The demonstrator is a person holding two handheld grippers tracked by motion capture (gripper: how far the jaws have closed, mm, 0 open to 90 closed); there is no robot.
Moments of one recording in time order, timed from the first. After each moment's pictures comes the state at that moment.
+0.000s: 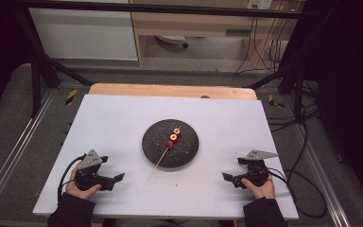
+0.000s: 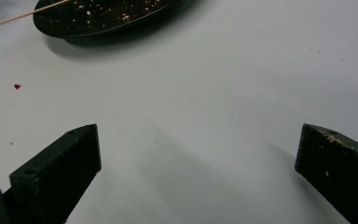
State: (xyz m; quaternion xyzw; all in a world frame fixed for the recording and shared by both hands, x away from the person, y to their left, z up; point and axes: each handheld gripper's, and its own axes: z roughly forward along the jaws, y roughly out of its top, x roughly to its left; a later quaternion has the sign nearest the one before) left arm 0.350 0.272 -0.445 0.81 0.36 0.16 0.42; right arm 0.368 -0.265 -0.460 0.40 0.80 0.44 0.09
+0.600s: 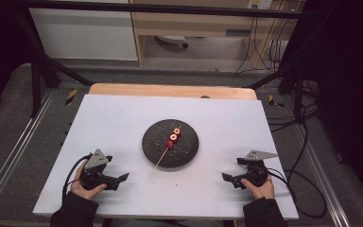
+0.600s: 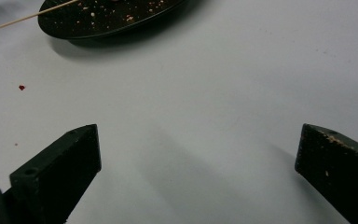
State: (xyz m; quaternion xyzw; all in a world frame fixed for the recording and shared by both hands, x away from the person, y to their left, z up) left arm 0.352 0.256 -0.442 0.82 0.35 0.16 0.41; right arm 0.368 -0.264 -0.461 0.40 0.80 0.44 0.09
